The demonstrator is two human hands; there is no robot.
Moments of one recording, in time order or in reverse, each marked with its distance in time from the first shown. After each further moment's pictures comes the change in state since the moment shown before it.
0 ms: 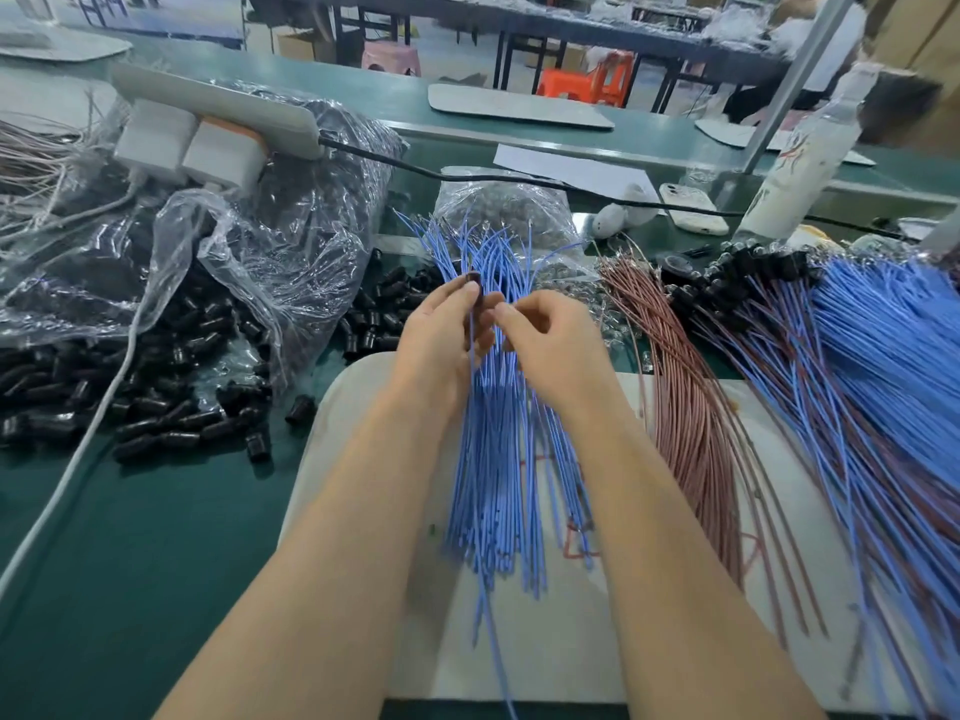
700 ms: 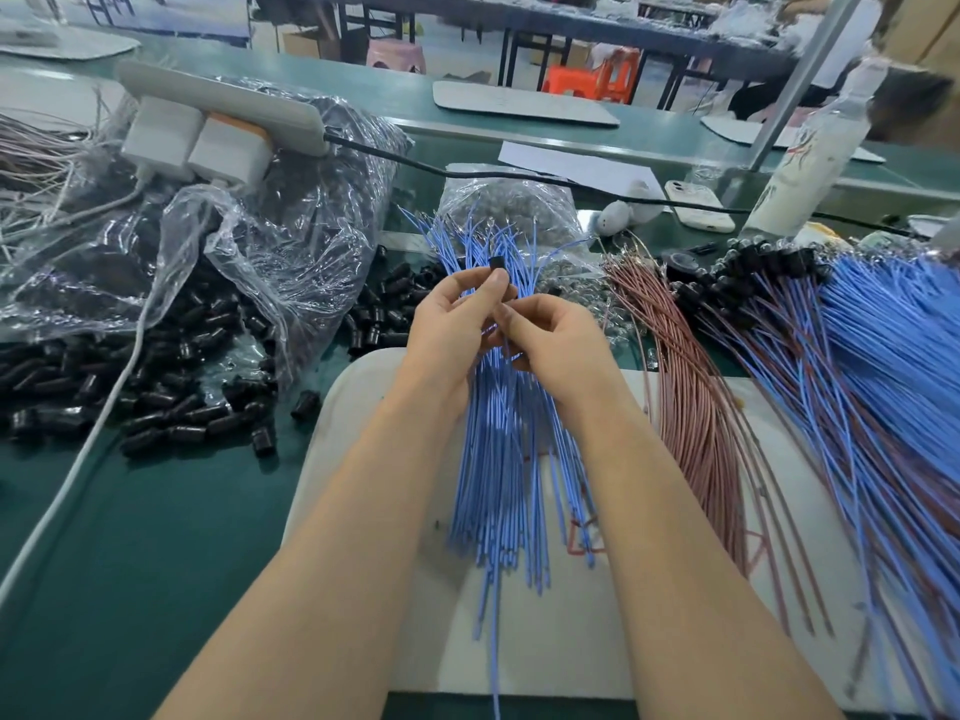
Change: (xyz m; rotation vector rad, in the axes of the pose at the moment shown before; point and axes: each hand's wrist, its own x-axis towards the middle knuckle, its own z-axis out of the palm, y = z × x) left_hand -0.010 0.003 0.000 0.130 -0.100 0.126; right_hand 0.008 0.014 0.008 0.300 -0.025 0.089
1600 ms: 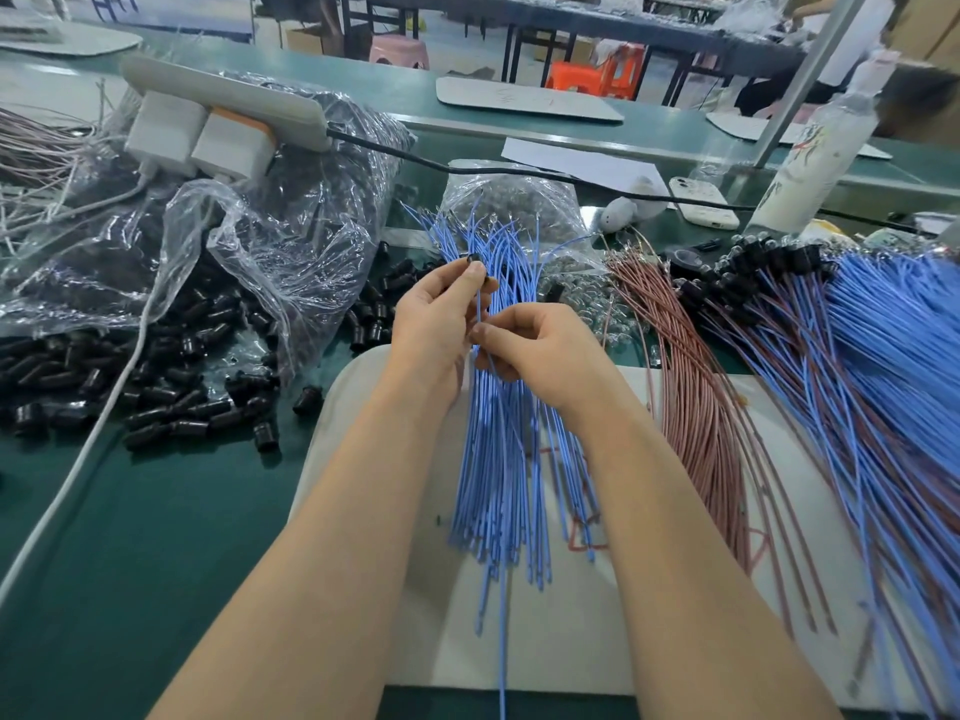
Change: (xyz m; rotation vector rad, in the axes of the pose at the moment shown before) left_hand 0.005 0.006 -0.003 -0.057 0.154 -0.016; right_hand -0.006 -0.003 0.002 -0.141 -0.169 -0.034
